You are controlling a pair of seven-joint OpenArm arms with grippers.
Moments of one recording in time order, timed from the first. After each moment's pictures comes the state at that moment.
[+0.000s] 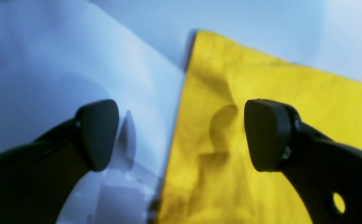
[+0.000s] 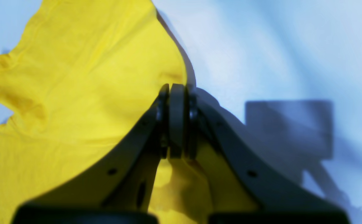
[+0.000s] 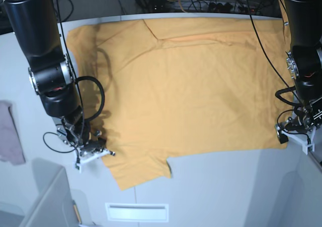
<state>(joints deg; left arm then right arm) -40.9 -32.1 -10.2 12.8 -9.7 -17.6 18.4 47.0 8.1 -27.4 7.9 52.0 9.3 -14.9</state>
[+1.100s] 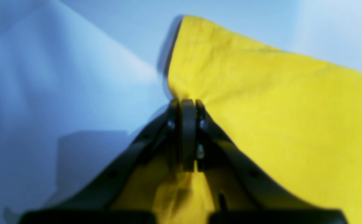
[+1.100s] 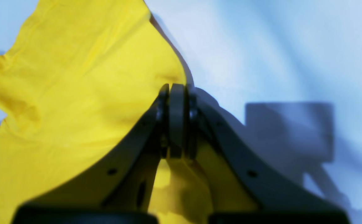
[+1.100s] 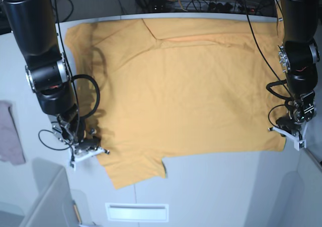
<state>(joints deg) -36.6 -29.1 -10.4 15.2 -10.1 -17.7 13.8 46.1 9.9 -27.4 8.7 52.0 9.6 -14.3</state>
